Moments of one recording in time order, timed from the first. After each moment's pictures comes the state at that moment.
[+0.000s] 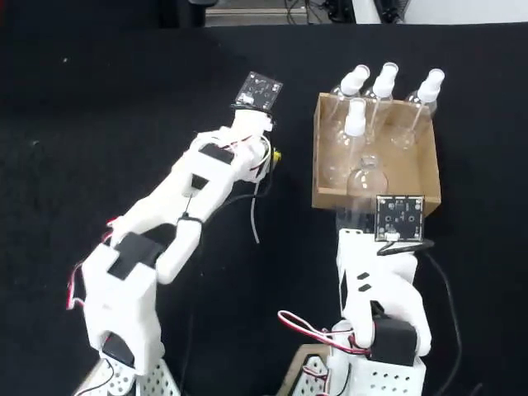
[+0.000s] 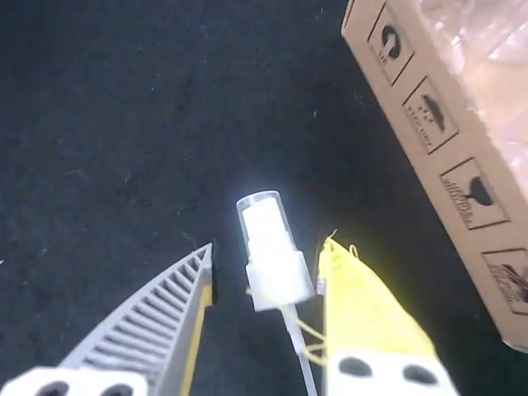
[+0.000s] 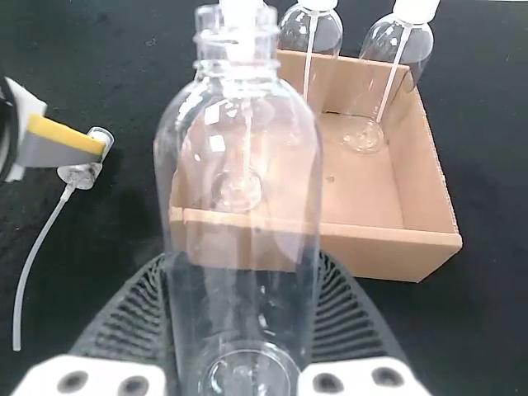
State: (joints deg) left arm 19.3 19.2 9.7 26.0 -3.0; right arm 8.5 -103.1 81.8 61.9 5.9
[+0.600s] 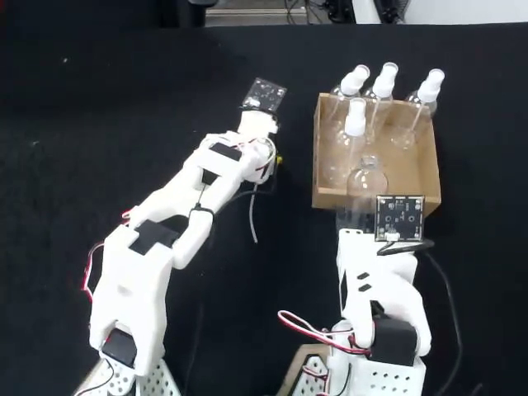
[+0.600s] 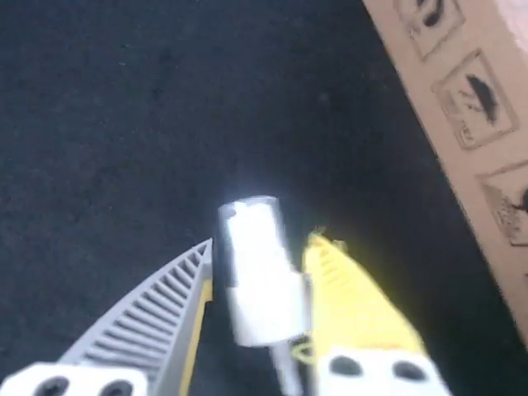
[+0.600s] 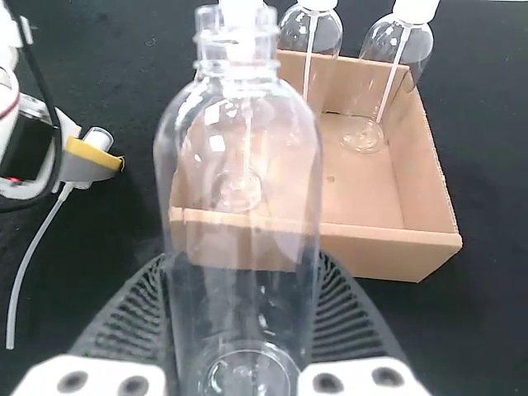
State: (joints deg) left arm 19.6 31.3 0.6 26.9 -2.9; right arm 8.5 -103.1 81.8 61.9 5.9
